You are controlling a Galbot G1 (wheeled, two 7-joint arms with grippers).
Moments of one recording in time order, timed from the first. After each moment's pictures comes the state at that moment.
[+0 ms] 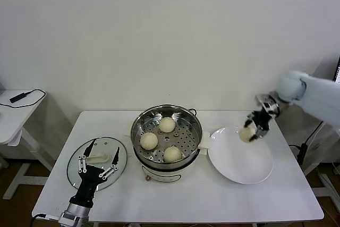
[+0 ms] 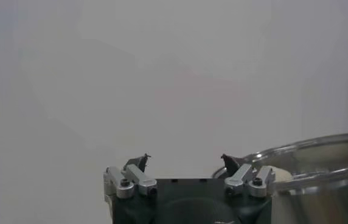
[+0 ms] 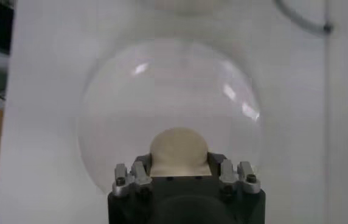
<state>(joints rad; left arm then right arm) 1.60 -1.29 -0.60 -1.96 -0.01 -0.43 0.09 0.73 0.73 -1.53 1.25 0.48 -0.11 -1.15</state>
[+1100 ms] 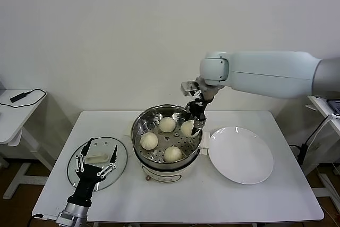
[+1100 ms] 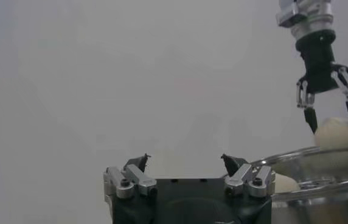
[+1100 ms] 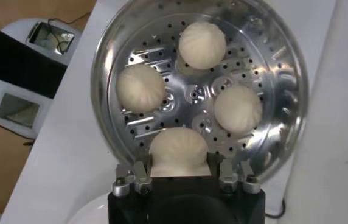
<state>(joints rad) 1.60 -1.30 -0.61 -1.97 -0.02 -0.42 0.09 0.83 1.18 -1.69 1.29 0.75 -0.25 -1.02</state>
